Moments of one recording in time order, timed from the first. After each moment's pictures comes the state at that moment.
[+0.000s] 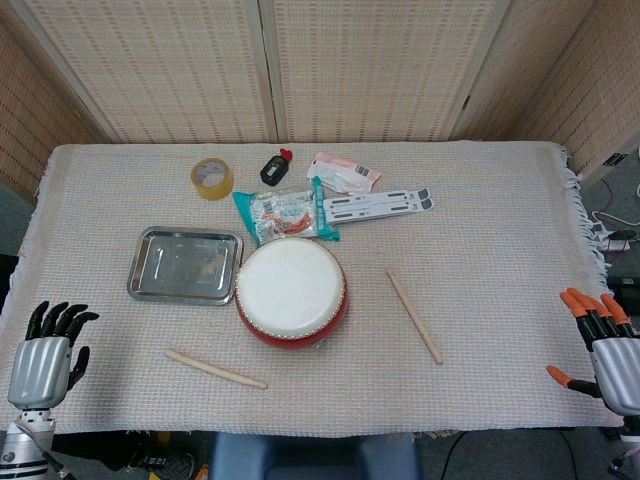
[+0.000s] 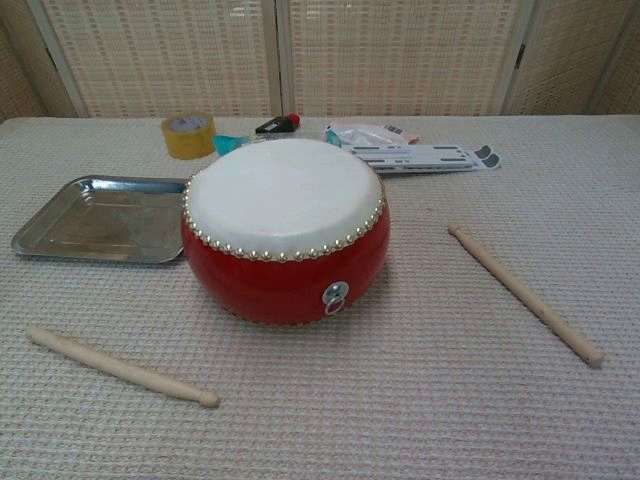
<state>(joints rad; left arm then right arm) -0.12 -1.23 -0.04 -1.72 1.43 1.56 0.29 0.03 -1.06 0.02 -1.55 -1.60 1.53 0.14</state>
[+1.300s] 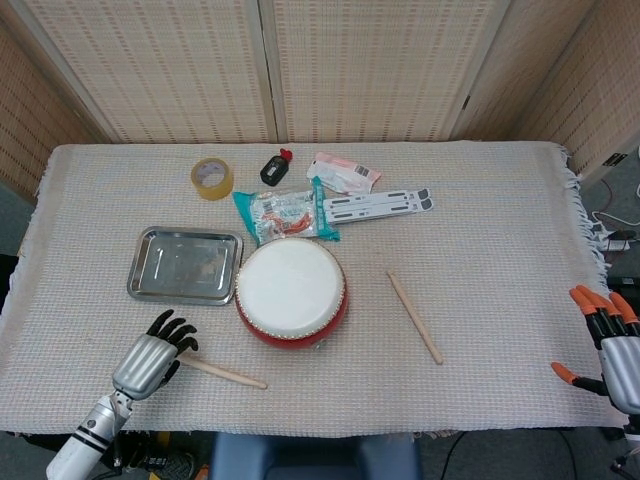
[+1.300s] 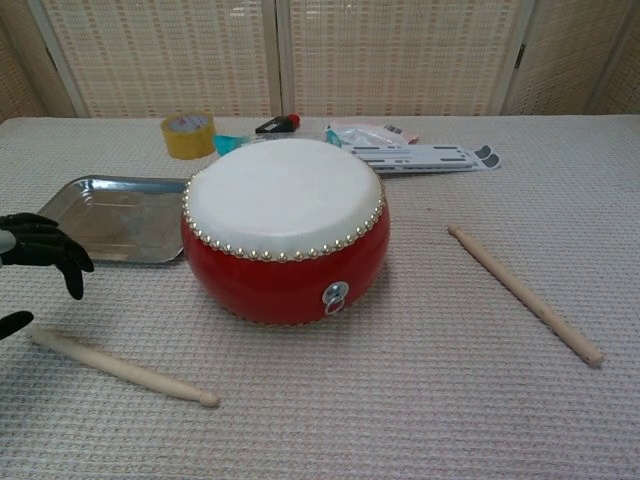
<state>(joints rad) -0.34 -1.33 0.03 -1.59 1.60 1.16 0.24 0.02 -1.07 0.02 -1.52 -1.58 1.56 0.18</state>
